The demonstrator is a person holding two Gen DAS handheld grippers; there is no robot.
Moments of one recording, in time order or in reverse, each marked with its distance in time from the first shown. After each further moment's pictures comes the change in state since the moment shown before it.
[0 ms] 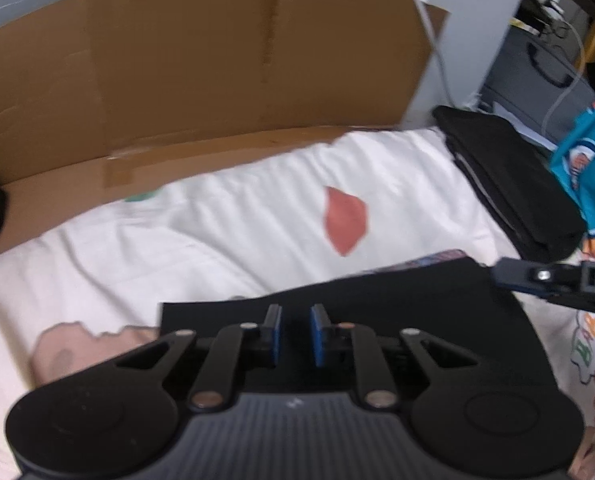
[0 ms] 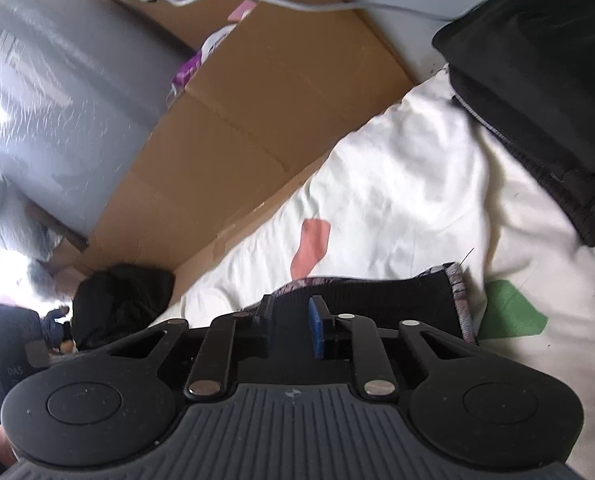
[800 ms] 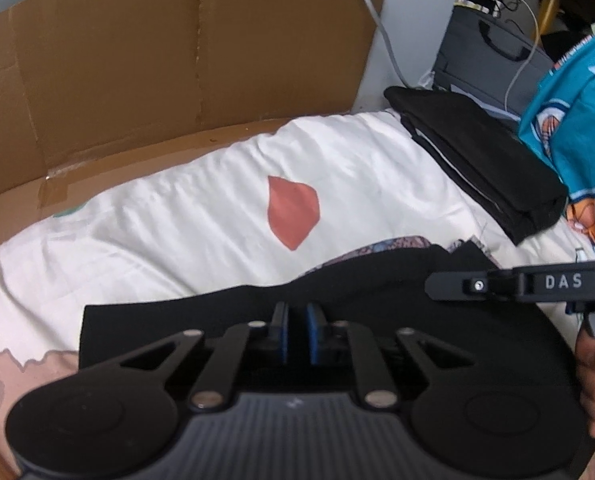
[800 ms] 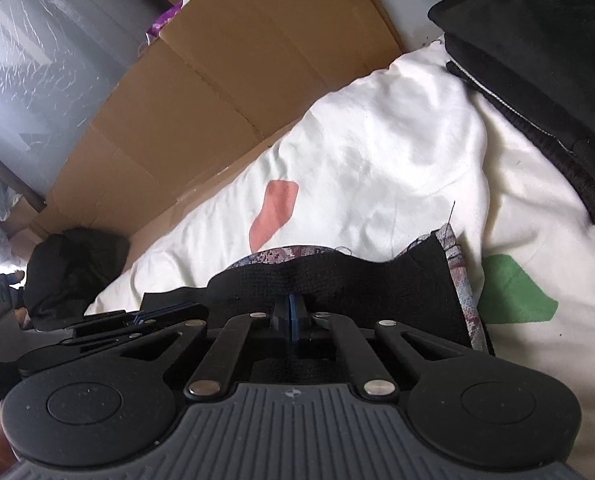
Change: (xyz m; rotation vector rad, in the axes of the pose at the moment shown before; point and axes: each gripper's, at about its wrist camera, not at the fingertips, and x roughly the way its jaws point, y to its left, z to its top) left arm 0.039 -0.023 -0.020 0.120 -0.058 -0.067; right arm 0.035 -0.005 -0.020 -0.075 0.052 -0.121
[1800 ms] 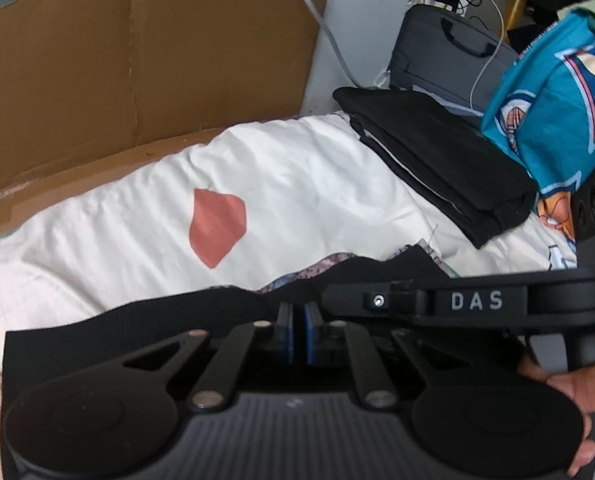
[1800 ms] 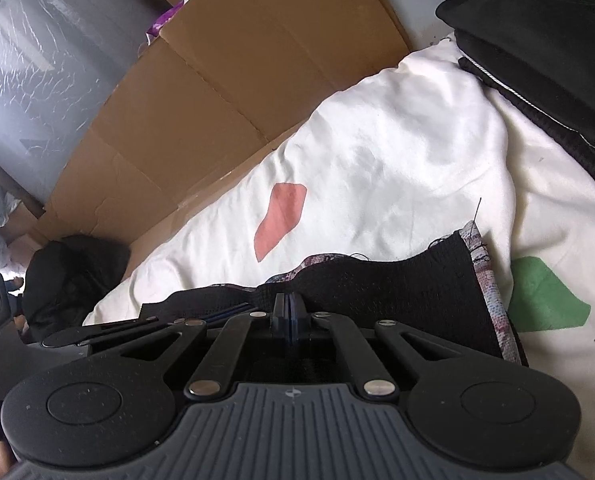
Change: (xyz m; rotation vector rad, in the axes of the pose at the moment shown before) left arm 0.017 -0.043 0.000 0.047 -0.043 -0.074; right arm 0.017 0.005 0.000 0.007 -0.027 0.013
